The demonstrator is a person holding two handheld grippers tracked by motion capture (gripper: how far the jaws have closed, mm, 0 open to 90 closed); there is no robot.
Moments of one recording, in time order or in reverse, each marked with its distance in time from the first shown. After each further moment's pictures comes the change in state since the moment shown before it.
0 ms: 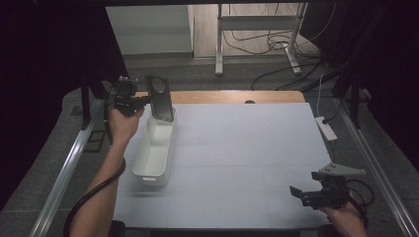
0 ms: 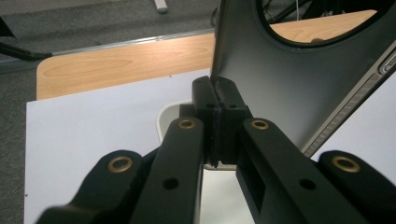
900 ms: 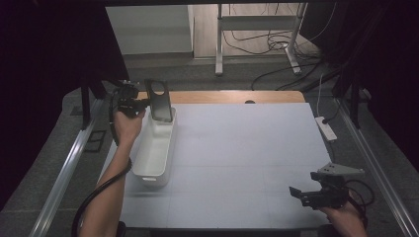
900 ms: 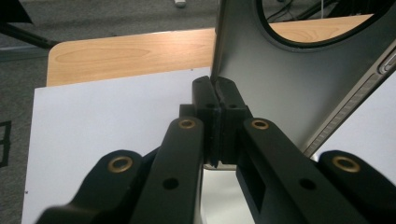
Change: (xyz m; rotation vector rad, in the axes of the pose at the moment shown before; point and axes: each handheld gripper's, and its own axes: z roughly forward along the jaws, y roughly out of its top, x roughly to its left) left arm 0.014 -0.011 0.032 0.006 0.065 -0.045; right arm 0.000 0.000 0.001 0.013 0.009 -0.005
